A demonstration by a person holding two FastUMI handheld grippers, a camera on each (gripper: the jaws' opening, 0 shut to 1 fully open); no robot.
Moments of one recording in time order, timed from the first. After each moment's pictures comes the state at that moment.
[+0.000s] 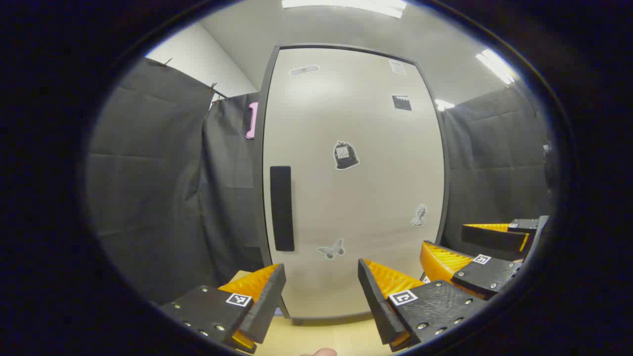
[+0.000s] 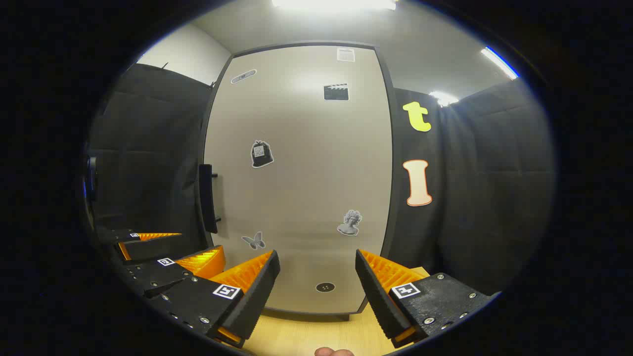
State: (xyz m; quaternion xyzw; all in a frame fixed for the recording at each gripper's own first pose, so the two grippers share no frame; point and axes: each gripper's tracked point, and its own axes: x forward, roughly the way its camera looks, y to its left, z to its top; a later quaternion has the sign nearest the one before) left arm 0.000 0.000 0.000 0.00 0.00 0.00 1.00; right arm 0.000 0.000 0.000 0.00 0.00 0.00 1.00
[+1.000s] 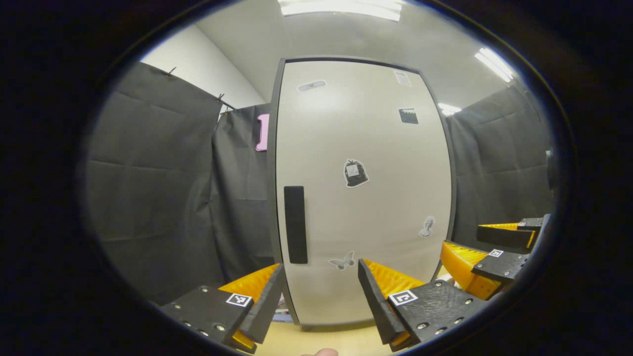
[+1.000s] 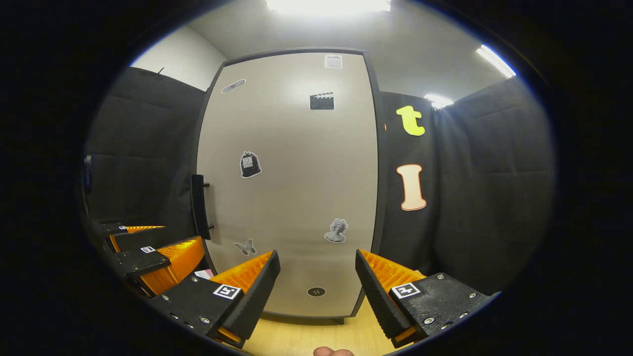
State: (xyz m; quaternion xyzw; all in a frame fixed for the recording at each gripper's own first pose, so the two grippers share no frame) left arm -0.008 0.014 0.022 0.00 -0.03 0.03 1.00; right arm -0.002 -0.014 0.014 0.01 -0.02 -0.01 1.00
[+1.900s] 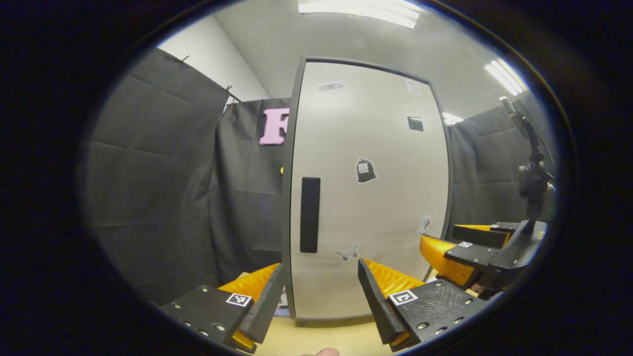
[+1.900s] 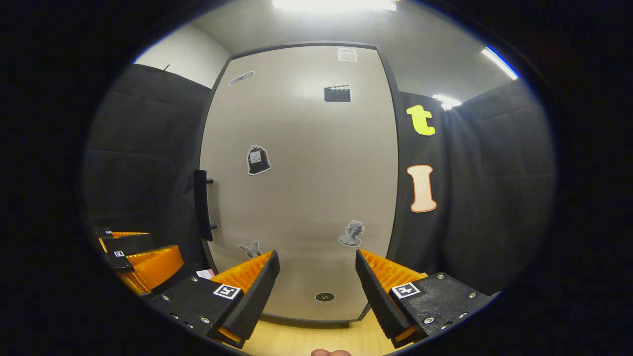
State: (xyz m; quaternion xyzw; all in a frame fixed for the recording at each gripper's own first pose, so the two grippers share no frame) left arm -0.035 0.045 0.007 -0.04 -0.03 0.02 1.00; right arm 0.030 0.020 0.017 -0.01 -0.02 0.02 1.00
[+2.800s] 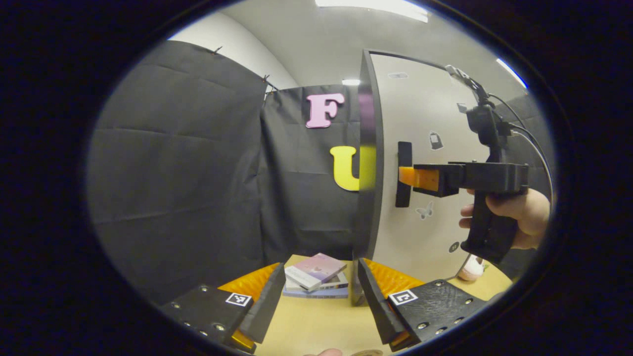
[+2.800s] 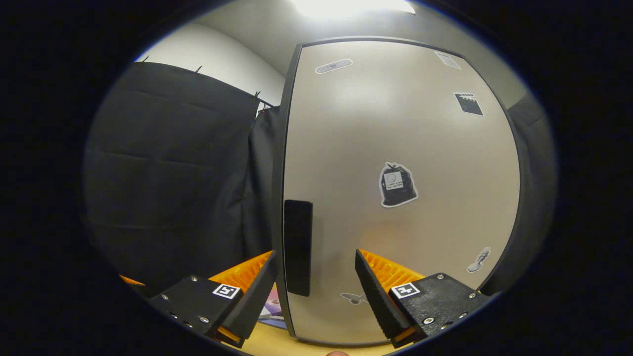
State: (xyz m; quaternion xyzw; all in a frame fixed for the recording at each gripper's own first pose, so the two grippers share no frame) left arm -0.101 0.200 -0.071 -0.03 0.02 0.11 0.99; right arm 0.096 0.199 0.053 -0.01 -0.06 0.13 0.99
